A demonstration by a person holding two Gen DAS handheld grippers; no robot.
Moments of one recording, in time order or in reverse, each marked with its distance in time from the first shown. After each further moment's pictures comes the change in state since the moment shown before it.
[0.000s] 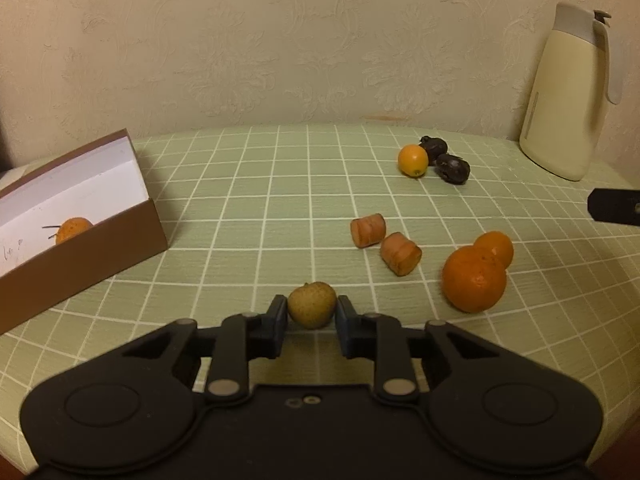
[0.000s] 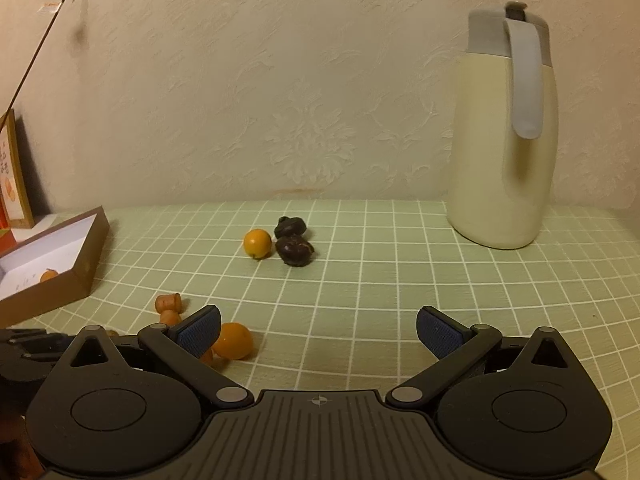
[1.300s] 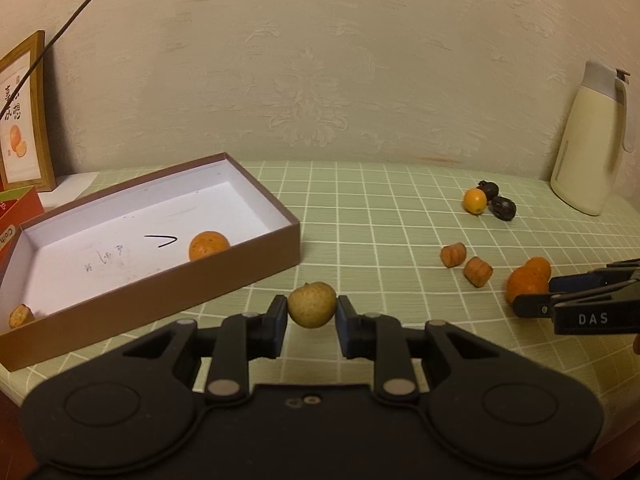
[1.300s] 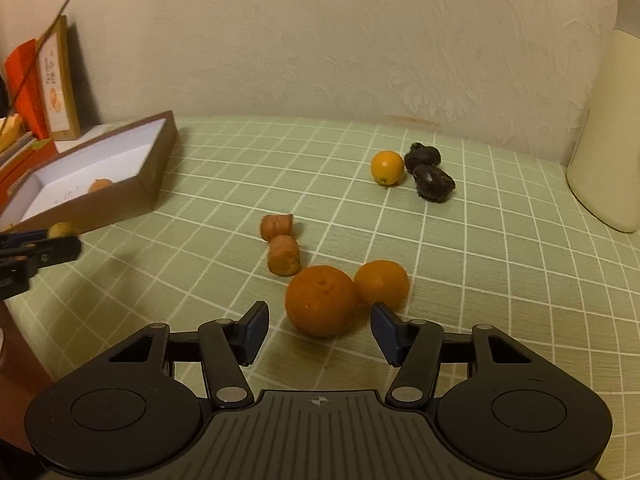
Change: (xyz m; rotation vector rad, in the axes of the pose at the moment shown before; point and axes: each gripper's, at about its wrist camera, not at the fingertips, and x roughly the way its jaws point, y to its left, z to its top) left arm -0.061 0.079 -0.006 -0.057 -0.077 0.071; right arm 0.055 0.091 -0.022 -0.131 0.213 0.118
